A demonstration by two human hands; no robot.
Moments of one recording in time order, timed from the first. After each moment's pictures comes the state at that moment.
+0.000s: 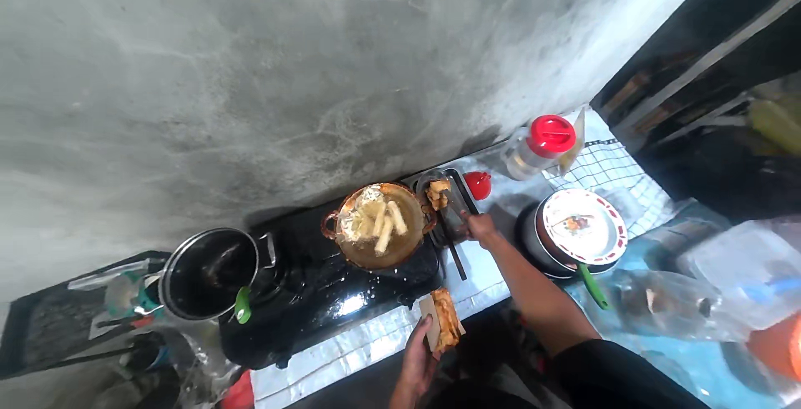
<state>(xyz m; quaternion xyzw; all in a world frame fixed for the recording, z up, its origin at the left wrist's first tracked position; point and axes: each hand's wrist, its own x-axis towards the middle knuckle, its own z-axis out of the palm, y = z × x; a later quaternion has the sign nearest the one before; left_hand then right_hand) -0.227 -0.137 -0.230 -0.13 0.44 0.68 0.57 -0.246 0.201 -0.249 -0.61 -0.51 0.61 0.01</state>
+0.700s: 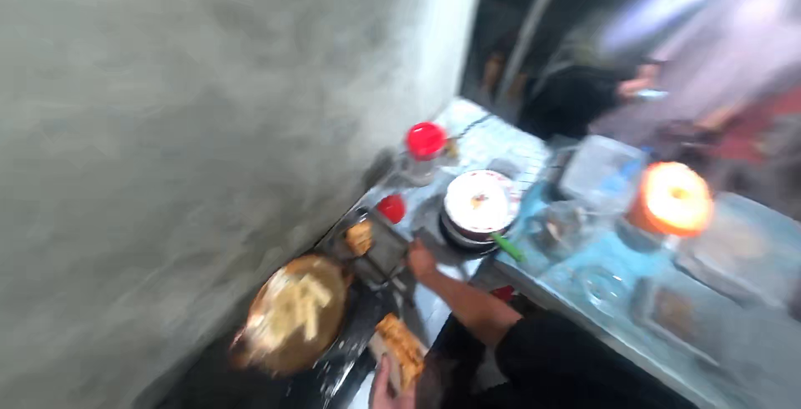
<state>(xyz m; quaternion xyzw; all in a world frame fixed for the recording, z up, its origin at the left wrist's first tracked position) -0.218 -0.102 -0.164 -0.08 0.48 0.67 0.56 -0.190 0.170 -0.292 -0.58 -0.73 0.36 -0.01</state>
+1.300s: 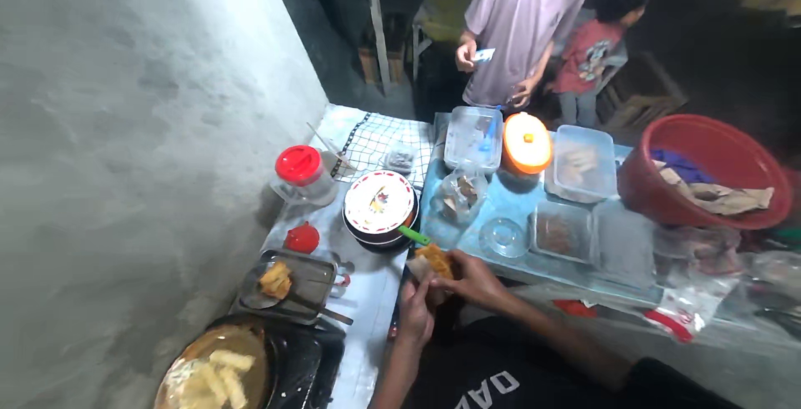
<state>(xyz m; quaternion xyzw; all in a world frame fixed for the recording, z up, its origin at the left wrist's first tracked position) -0.044 0.035 -0.133 0.23 0.44 0.47 0.73 0.119 0.050 -0.086 -0.63 -0.55 0.49 0.23</state>
